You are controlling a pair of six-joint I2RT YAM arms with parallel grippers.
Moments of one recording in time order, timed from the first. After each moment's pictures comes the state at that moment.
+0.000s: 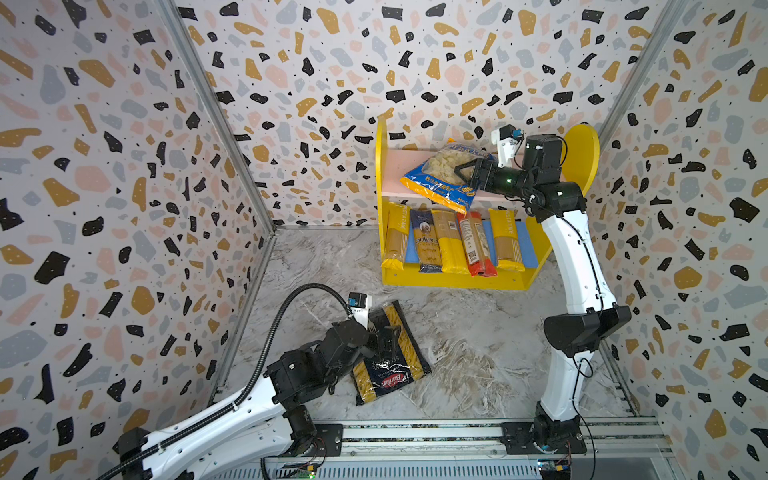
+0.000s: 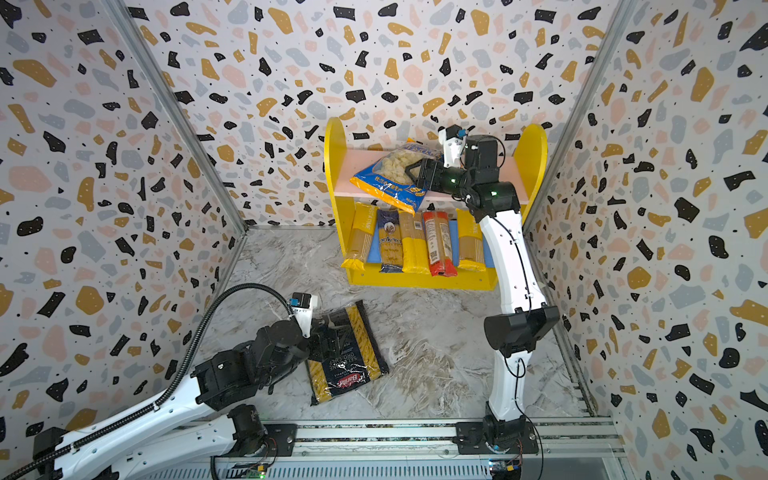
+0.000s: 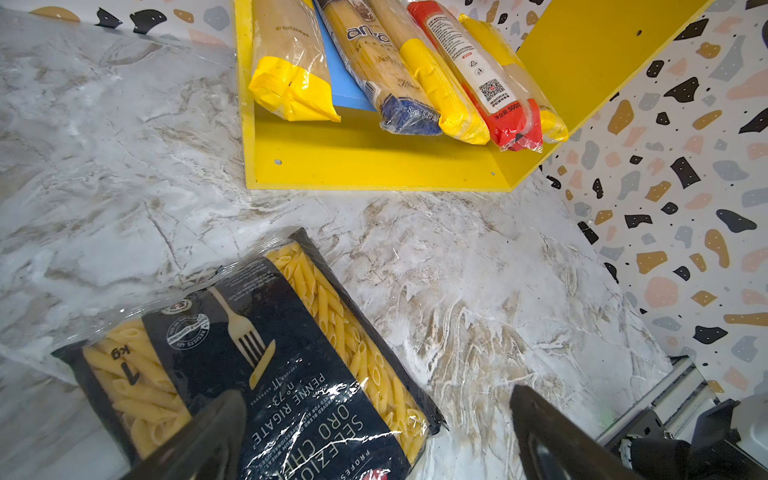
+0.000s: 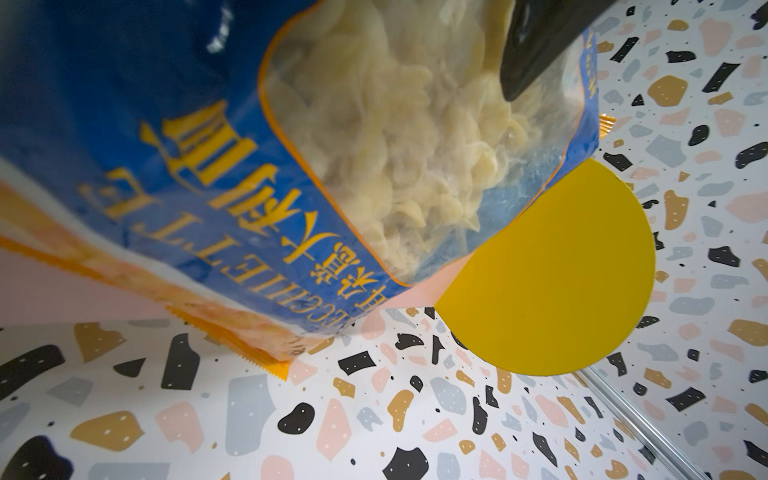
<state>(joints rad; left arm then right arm) -0.98 0.78 0.73 -0.50 -0.32 -0.63 0.26 1.98 2.50 -0.80 -0.51 0.37</state>
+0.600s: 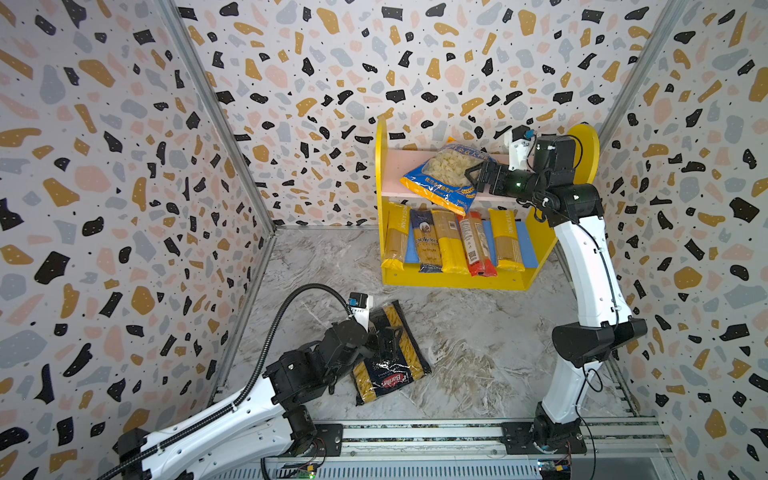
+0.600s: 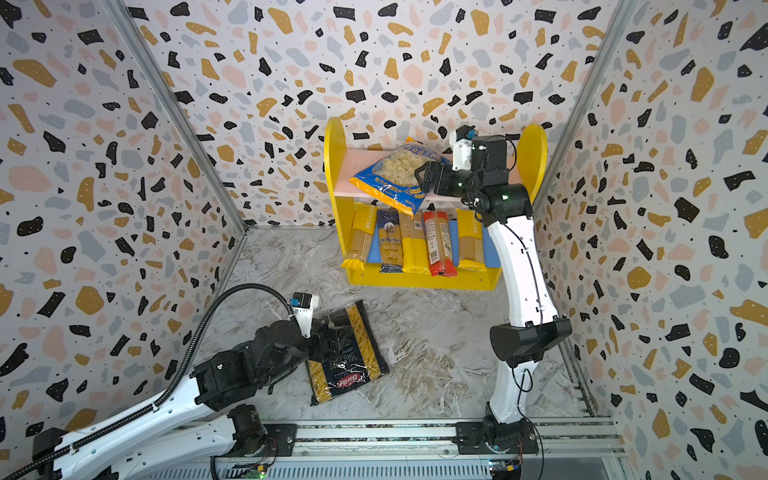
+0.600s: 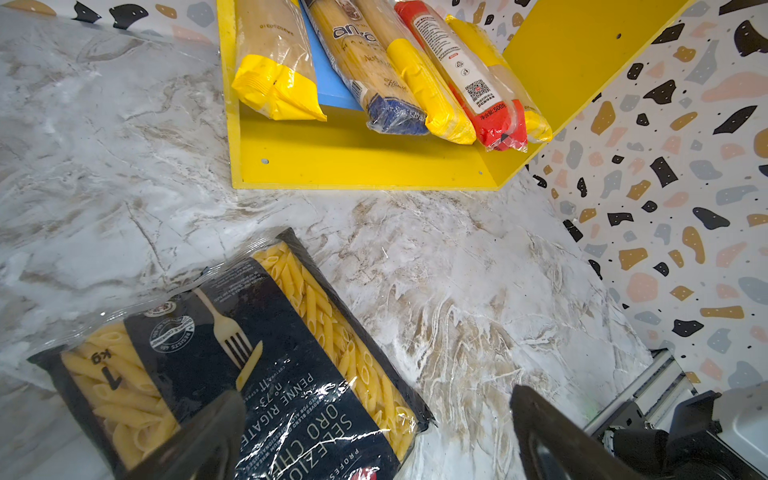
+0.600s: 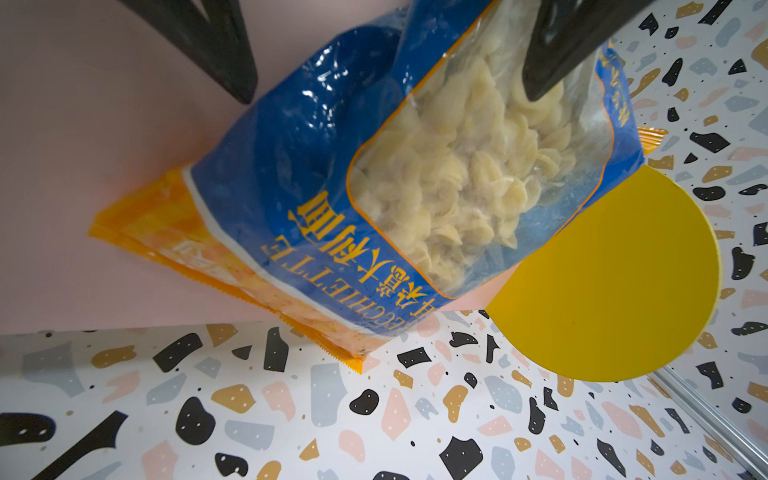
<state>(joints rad) -0.98 0.77 0.73 -0.49 -0.30 -0.63 0.27 1.89 2.46 -0.90 -0.32 0.29</state>
